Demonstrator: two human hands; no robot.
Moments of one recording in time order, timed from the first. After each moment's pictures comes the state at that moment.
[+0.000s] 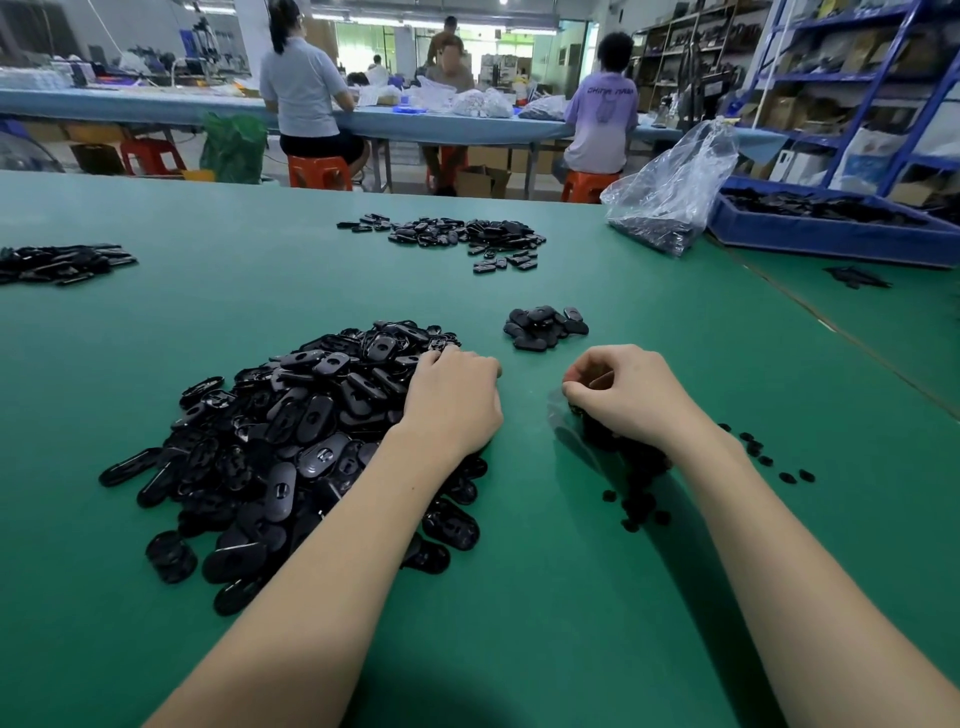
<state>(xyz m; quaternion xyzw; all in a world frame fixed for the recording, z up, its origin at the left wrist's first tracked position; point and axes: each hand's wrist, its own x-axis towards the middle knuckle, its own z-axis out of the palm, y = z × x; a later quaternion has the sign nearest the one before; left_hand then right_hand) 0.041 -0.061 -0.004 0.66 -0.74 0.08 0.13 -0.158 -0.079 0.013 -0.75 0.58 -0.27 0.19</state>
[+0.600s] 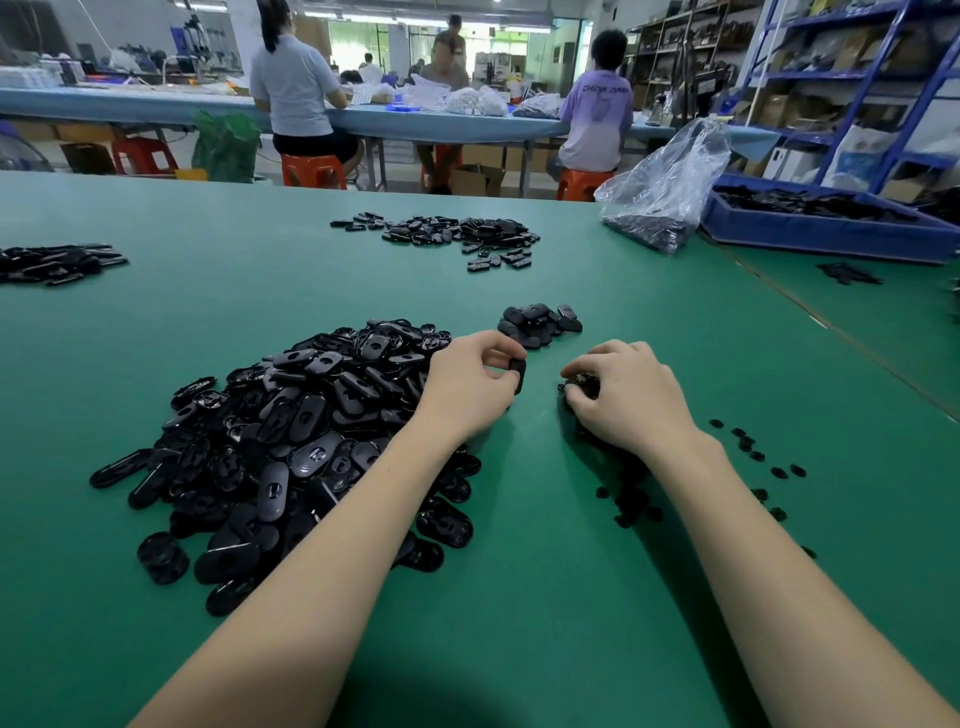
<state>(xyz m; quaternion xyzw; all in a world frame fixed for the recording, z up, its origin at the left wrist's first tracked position) 0.025 -0.054 0.009 0.60 -0.61 -0.28 0.45 -0.154 -0.077 0.004 -0.76 0.63 -0.16 0.01</state>
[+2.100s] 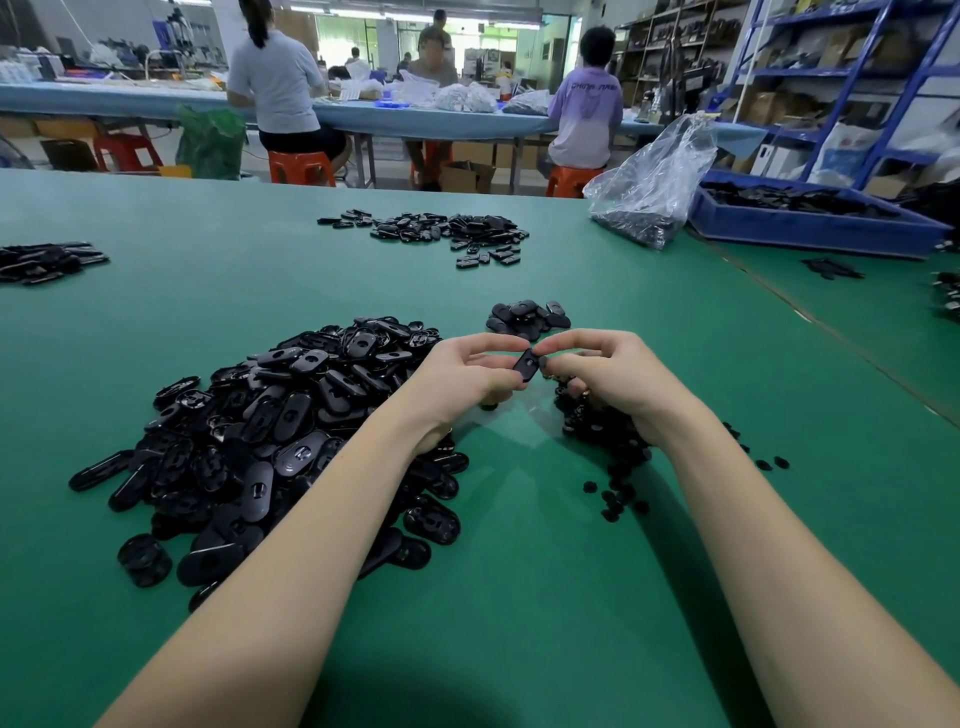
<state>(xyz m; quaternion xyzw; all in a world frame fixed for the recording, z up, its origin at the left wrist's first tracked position) 0.033 -0.056 0.009 0.49 -0.54 -0.52 0.45 -0.159 -0.077 0.022 -0.64 0.53 -0.37 0.42</state>
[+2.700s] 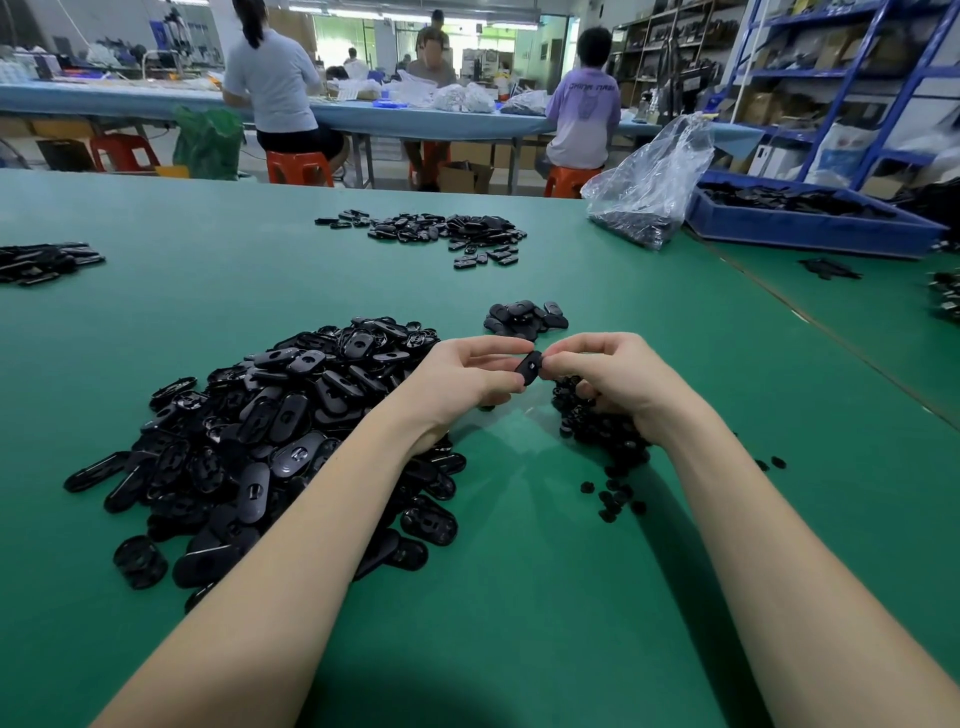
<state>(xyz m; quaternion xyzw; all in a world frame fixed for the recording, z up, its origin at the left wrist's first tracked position) 0.033 -0.055 0.009 0.48 -0.56 -0.52 0.44 -0.159 -0.073 0.028 -0.61 0.57 -0.36 0.42</state>
